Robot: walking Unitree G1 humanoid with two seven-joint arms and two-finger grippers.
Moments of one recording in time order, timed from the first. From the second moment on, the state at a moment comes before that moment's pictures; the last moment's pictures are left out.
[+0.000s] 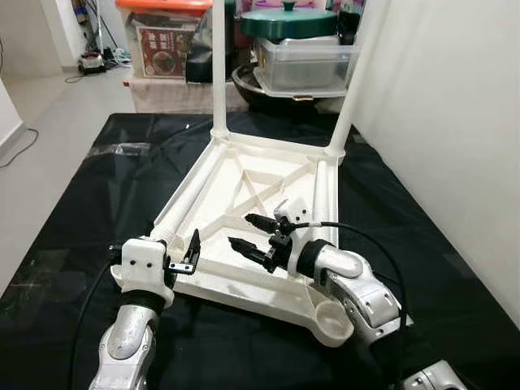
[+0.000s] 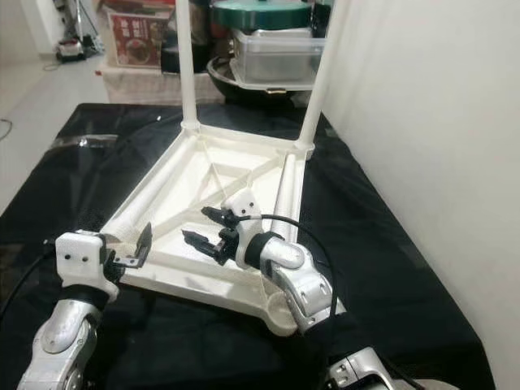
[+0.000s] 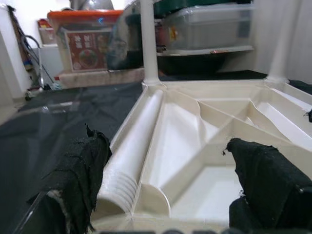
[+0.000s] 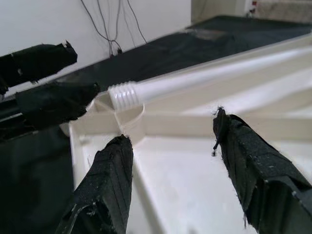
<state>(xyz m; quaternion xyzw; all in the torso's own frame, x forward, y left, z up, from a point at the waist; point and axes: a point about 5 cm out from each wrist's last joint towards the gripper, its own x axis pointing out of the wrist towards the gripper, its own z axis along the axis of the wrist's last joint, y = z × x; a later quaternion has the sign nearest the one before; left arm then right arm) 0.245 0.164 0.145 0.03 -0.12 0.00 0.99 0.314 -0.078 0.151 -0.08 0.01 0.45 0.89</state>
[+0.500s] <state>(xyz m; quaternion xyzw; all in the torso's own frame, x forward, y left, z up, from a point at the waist) 0.244 0.166 0.147 0.03 -0.12 0.00 0.99 0.312 -0.080 0.147 -0.08 0.02 0.46 0.88</state>
